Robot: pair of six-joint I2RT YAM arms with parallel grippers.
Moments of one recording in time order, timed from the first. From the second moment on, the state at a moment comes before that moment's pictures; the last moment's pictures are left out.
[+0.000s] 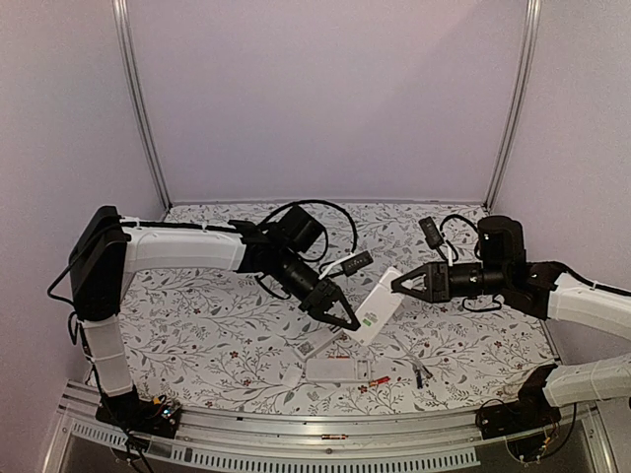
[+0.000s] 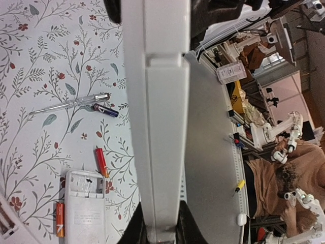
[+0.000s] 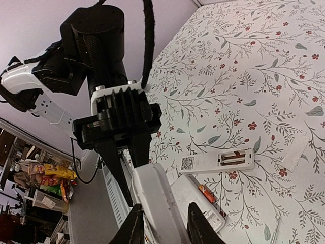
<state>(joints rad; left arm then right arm) -0.92 1.91 1.38 -0.39 1.03 -0.06 0.63 1.07 0.65 0.00 -0.61 0.54</state>
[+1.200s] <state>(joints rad) -0.93 1.92 1.39 -0.41 1.05 -0.05 0.54 0.94 0.60 -0.04 -0.51 0.55</state>
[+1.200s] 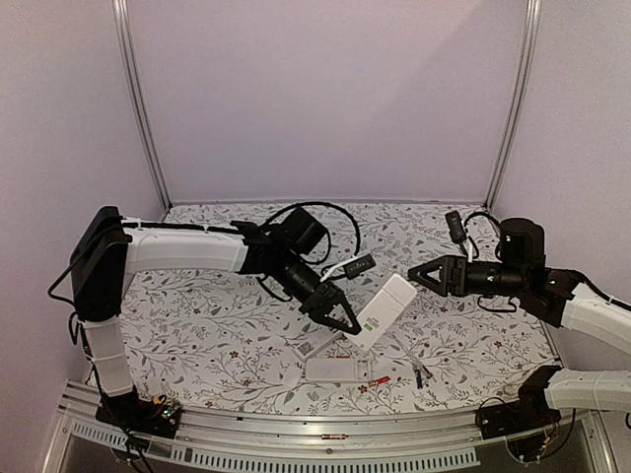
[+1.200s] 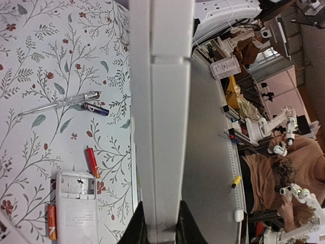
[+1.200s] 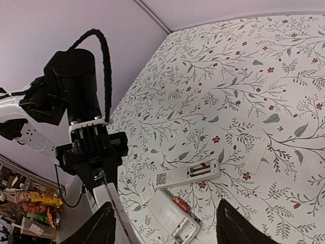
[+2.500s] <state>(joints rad) -0.93 1.93 1.39 -0.43 1.02 -0.06 0.67 0.98 0.65 -0.10 -0.42 0.45</state>
